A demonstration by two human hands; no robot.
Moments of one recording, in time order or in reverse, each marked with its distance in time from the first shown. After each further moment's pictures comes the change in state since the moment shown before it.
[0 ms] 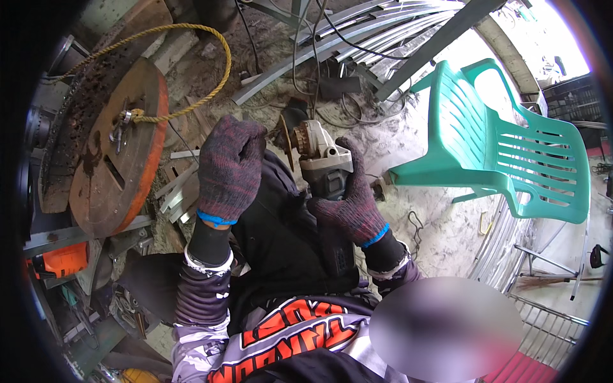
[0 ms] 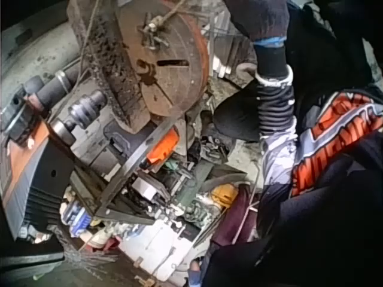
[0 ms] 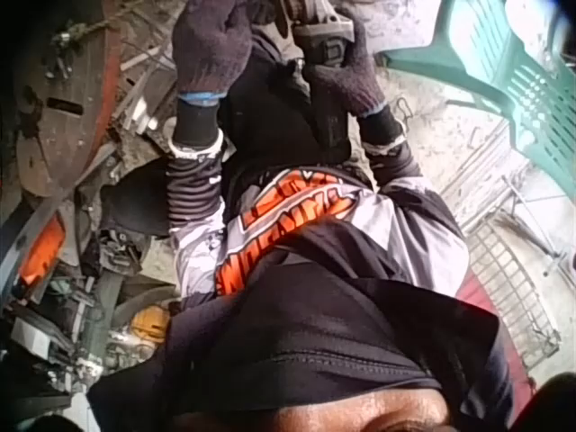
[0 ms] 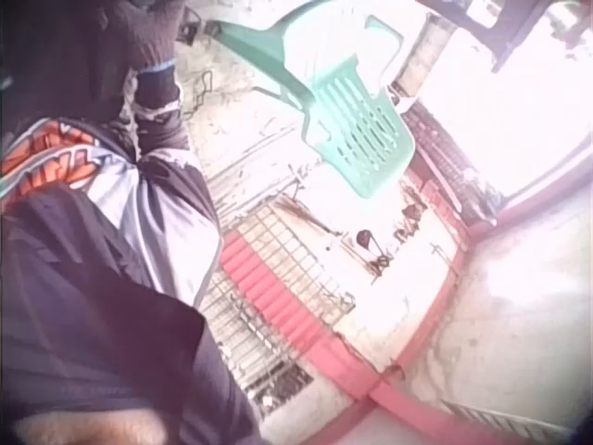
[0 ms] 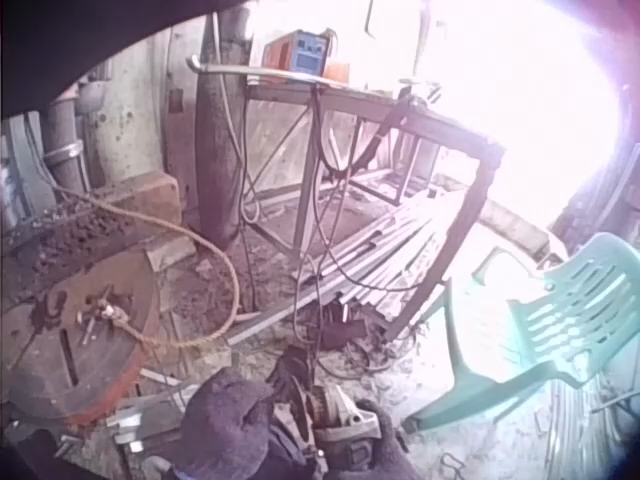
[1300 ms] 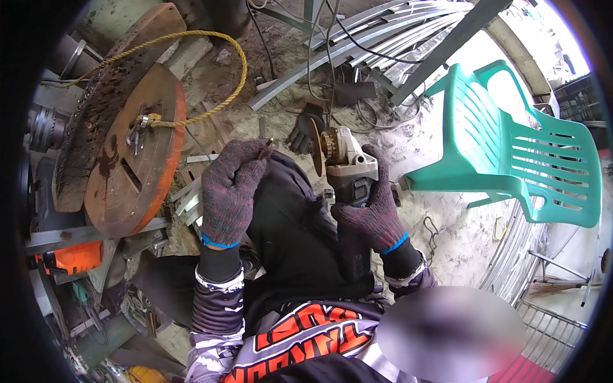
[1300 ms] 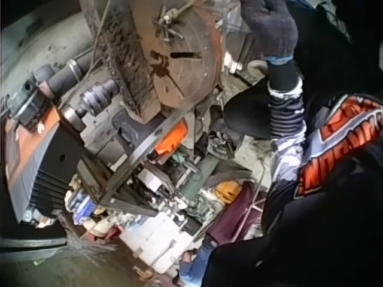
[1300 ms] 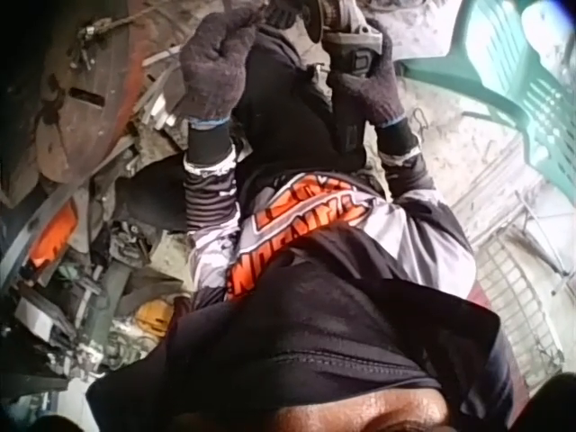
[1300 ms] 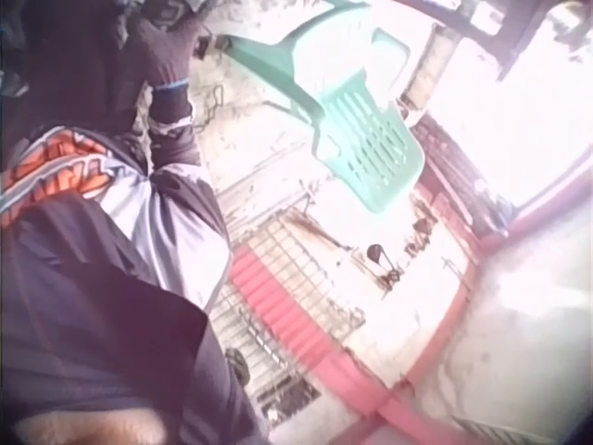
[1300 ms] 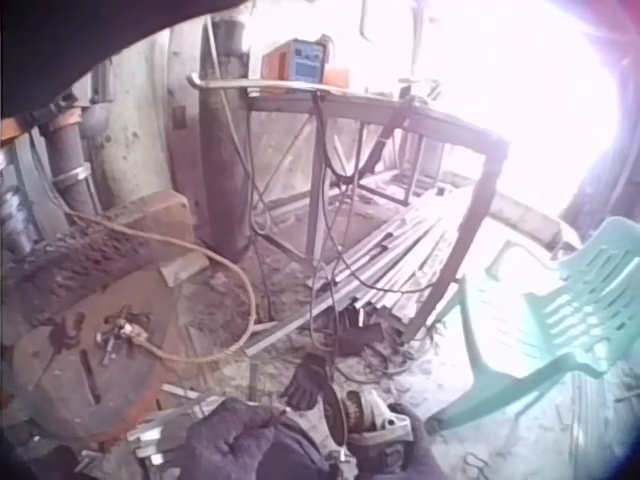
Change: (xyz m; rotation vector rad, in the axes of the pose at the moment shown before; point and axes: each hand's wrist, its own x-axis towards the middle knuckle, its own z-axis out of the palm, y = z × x) left_hand -0.013 0.016 -0.030 -0.547 -0.112 -0.419; right_hand -0.002 0.012 -0.009 -0.022 0.099 -0.086
